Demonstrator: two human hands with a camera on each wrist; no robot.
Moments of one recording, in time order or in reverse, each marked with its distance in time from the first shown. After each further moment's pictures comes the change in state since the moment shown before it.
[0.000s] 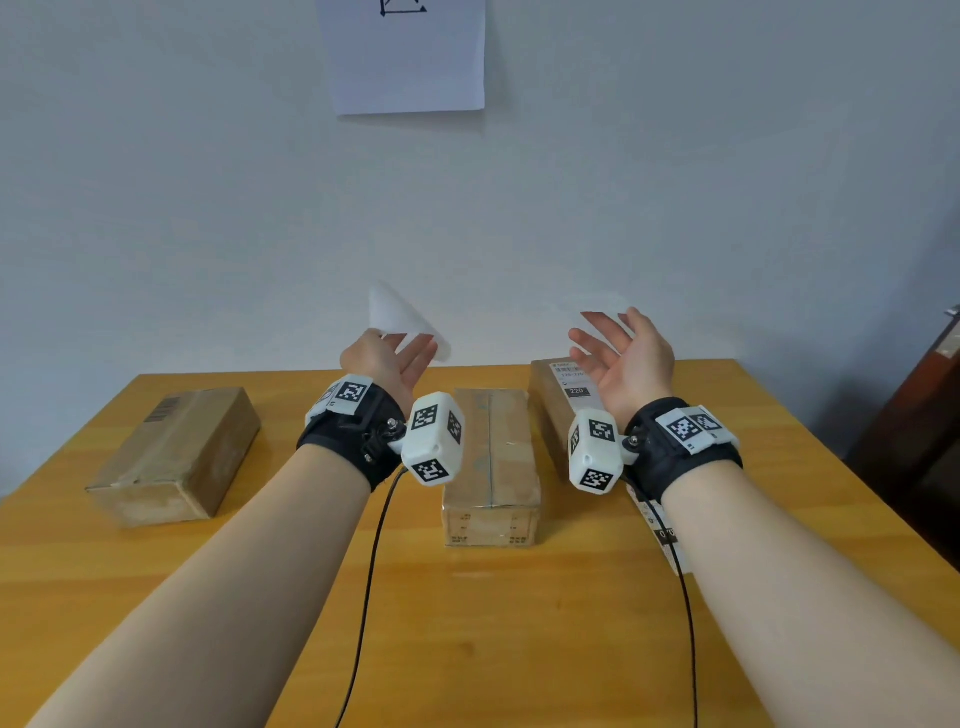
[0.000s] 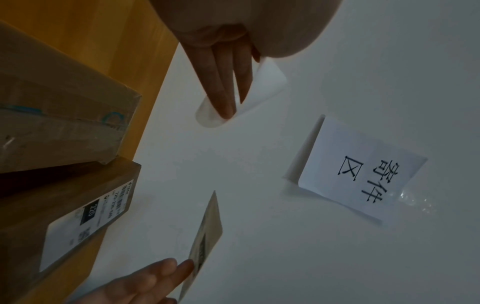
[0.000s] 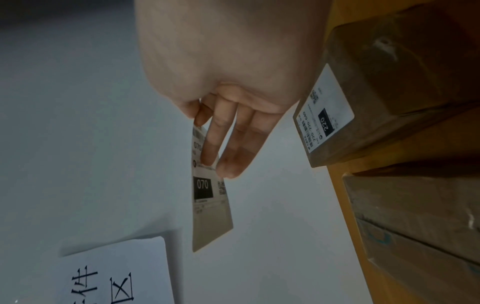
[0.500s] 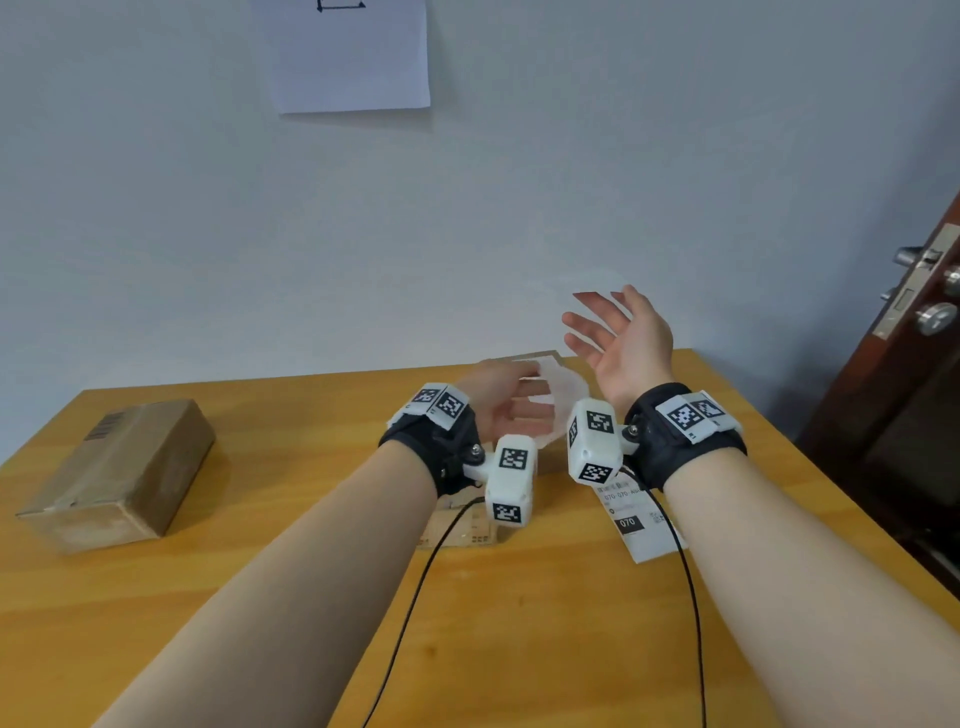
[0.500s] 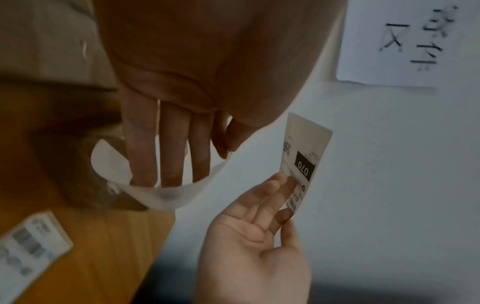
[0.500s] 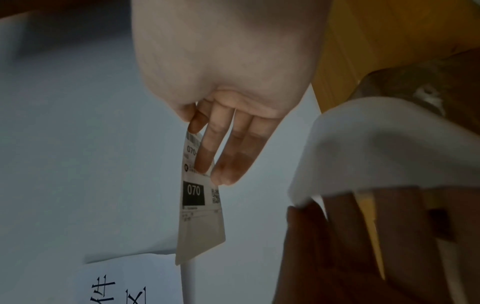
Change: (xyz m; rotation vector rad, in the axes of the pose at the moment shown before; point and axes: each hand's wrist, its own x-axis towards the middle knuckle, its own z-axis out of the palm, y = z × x) left_hand -0.040 -0.095 0.068 0.709 -0.663 -0.397; right_hand 0.002 -0.042 -0.024 -0.035 -0.035 -0.062
